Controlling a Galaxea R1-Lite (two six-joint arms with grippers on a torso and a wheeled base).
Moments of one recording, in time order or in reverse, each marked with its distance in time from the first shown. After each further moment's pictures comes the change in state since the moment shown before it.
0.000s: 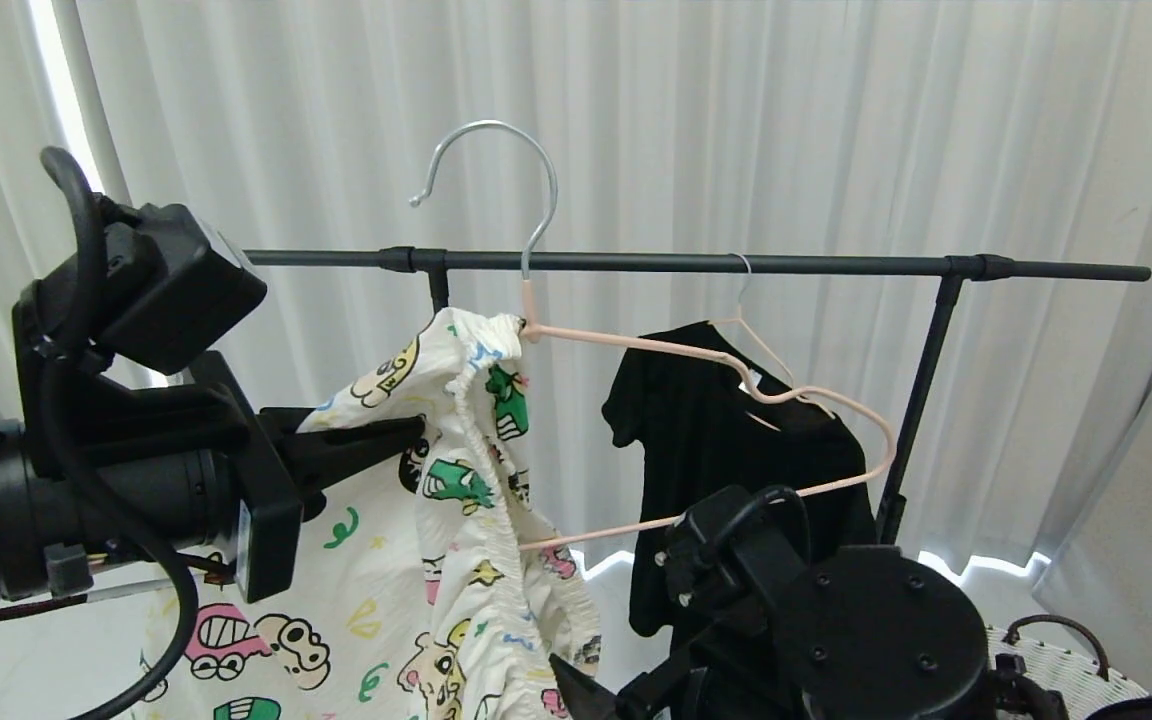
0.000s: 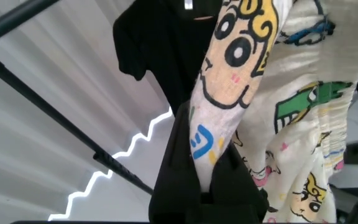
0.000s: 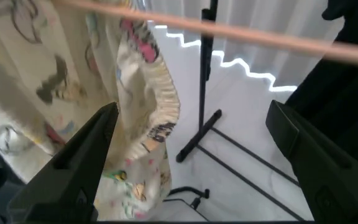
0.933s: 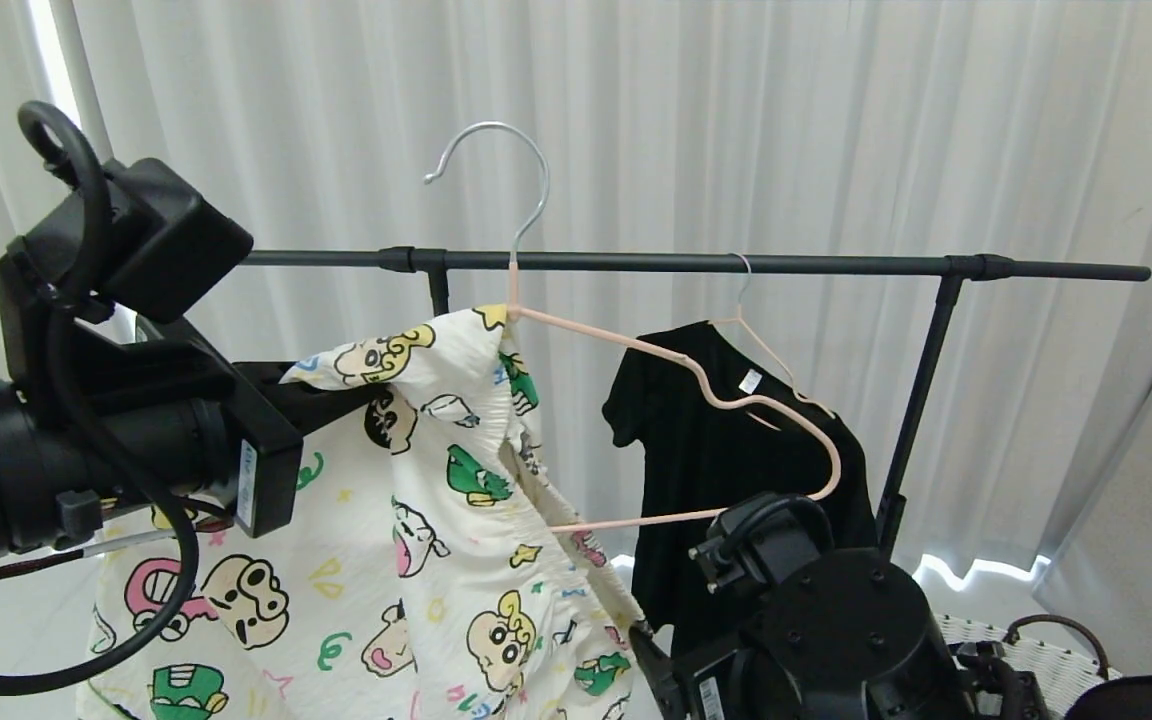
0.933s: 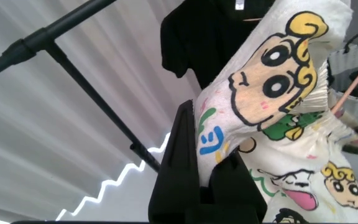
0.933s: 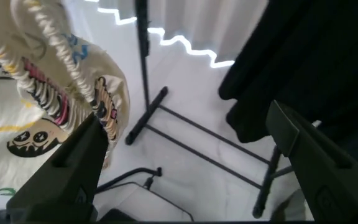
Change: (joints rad) left arm 0.024 0.008 -0.024 -0.035 0.158 0.016; right arm -0.069 0.003 0.034 0.111 -0.177 -0.022
